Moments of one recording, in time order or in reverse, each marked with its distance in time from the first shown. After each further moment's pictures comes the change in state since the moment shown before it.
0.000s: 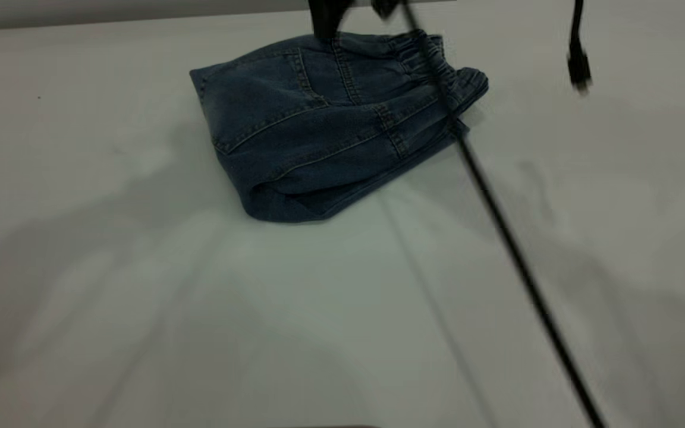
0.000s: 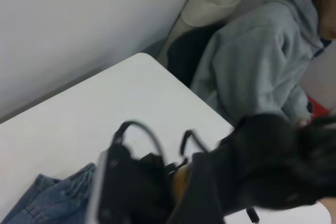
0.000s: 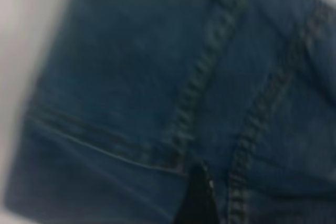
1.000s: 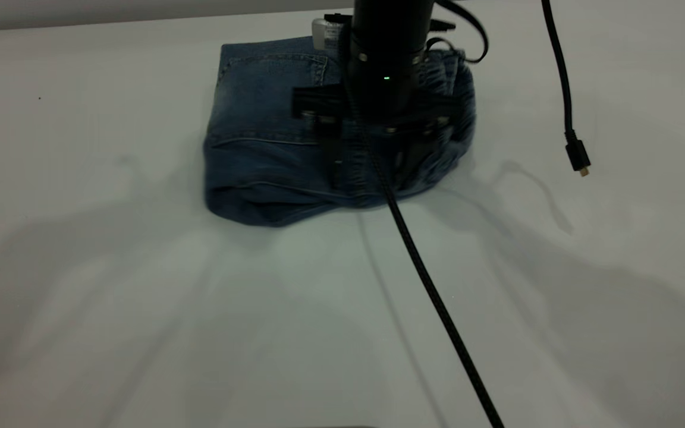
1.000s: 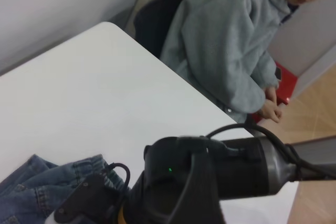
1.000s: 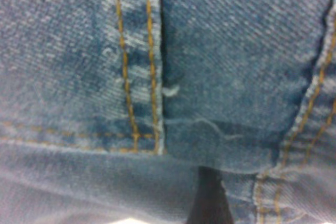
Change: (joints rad) left arm 0.000 0.002 0.000 0.010 0.119 0.005; right arm 0.016 0.183 -0.008 0.267 0.190 0.501
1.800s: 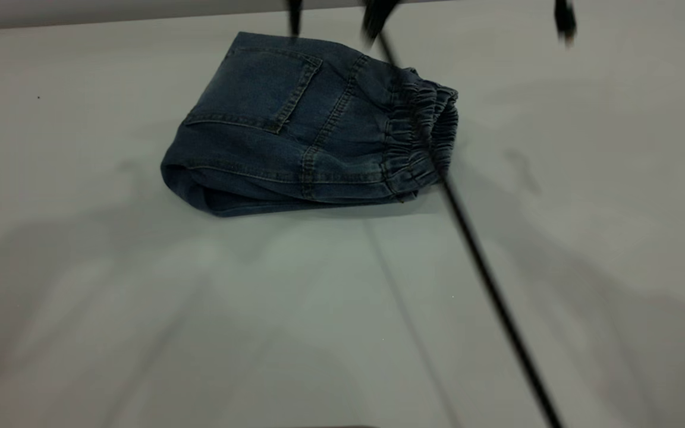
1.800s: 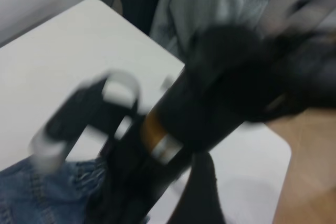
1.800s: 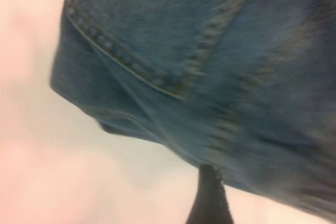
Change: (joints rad) left arm 0.000 -0.011 0.000 0.045 0.067 0.003; right arm 0.001 -0.216 -0.191 -0.122 0.208 -0.105
